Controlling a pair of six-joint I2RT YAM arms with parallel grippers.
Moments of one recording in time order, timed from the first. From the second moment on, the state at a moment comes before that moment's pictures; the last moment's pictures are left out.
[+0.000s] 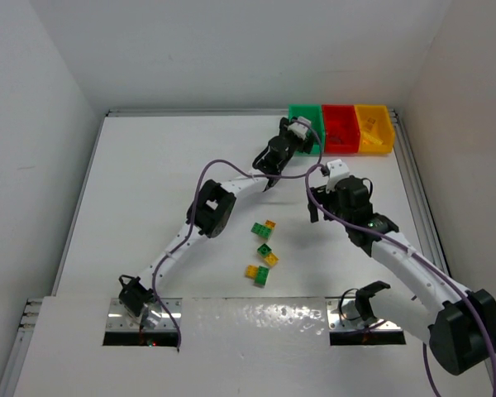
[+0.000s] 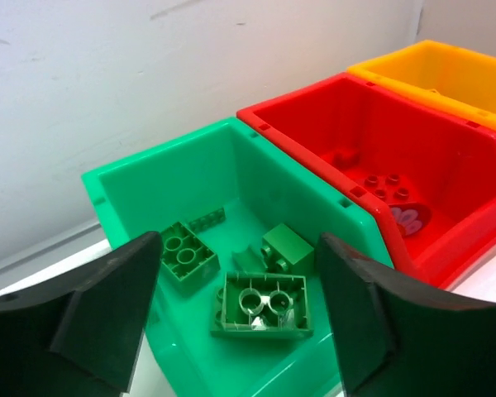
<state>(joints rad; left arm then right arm) -0.68 2.92 2.43 0.64 -0.11 0.11 0.38 1.00 0.55 -0.14 0.12 0.01</state>
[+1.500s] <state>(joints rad) -0.45 1.05 0.71 0.14 -0.04 0.29 0.74 1.54 0.86 -0.20 -0.26 -0.17</state>
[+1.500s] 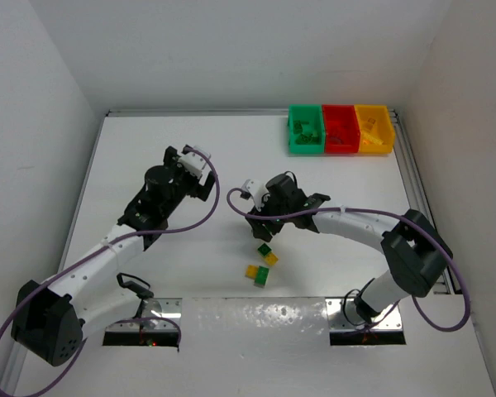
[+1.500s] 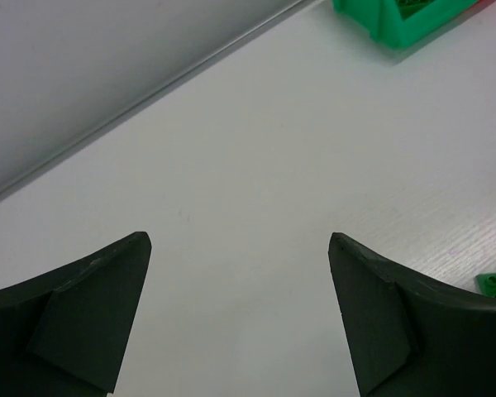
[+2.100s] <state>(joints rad) -0.46 1.01 0.64 0.19 -0.12 0.26 0.81 1.59 0.86 -0.19 -0.03 -0.17</state>
